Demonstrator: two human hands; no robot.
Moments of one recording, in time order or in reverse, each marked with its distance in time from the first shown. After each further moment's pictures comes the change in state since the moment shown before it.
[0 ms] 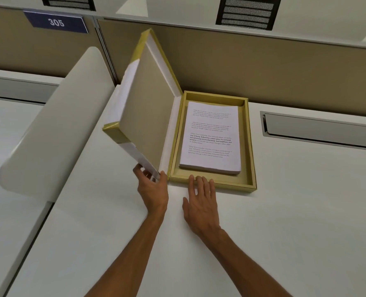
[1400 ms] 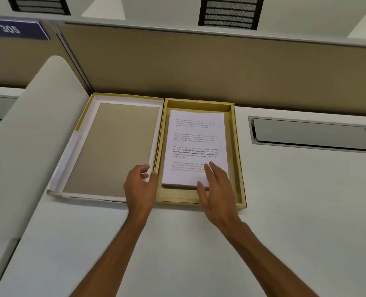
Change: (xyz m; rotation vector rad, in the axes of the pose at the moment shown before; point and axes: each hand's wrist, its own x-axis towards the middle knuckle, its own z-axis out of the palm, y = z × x) left_hand 0.036 0.054 0.037 0.260 -0.199 0.060; right_hand 0.066 0.086 -0.058 0.460 0.036 0.199
